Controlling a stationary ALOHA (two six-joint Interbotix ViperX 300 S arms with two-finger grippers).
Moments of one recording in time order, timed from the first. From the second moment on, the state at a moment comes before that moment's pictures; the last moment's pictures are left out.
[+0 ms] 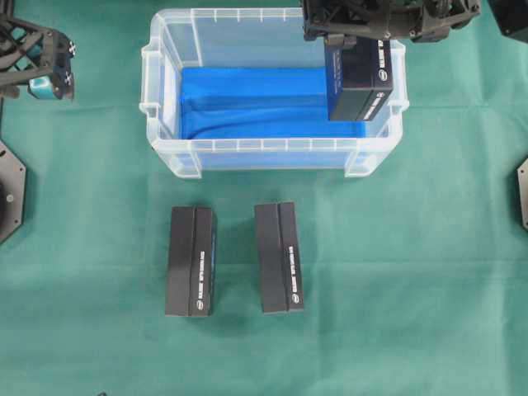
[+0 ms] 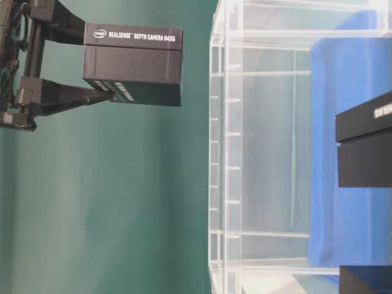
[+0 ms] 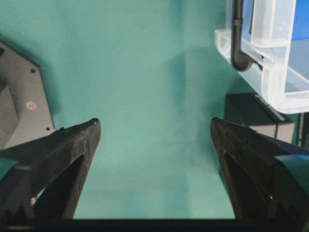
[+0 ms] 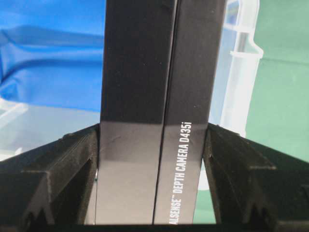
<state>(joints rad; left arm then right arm) 0.32 -0.55 0.43 0.06 1.48 -1.22 -0.22 0.00 -0.22 -0.22 1.54 1.39</state>
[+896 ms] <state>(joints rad) 0.30 -0.55 0.43 0.06 1.48 -1.23 -0.21 -0.01 -0.22 -0.23 1.54 1.39</state>
